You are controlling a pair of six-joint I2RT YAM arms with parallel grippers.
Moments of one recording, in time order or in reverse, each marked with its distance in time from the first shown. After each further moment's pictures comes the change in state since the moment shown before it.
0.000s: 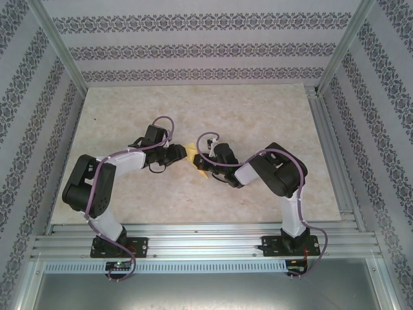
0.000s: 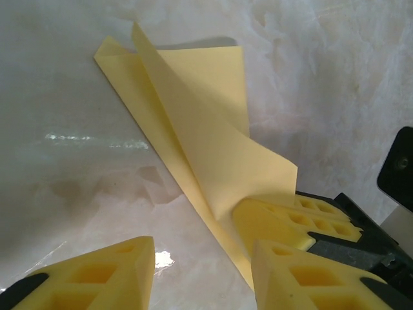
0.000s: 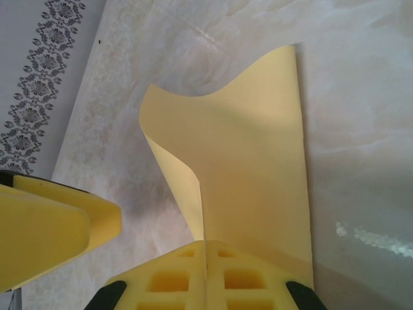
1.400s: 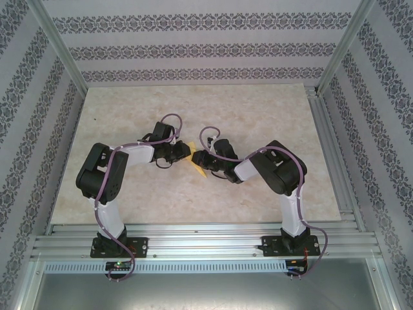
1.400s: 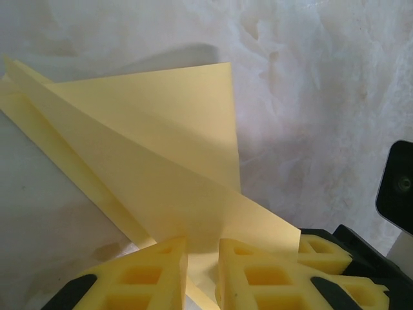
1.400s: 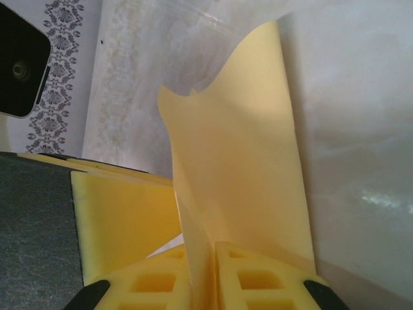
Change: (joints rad) left arm -0.019 0.166 0.111 0.045 0.029 0.011; right arm -0.035 0.018 0.059 -0.067 -0.098 0.119
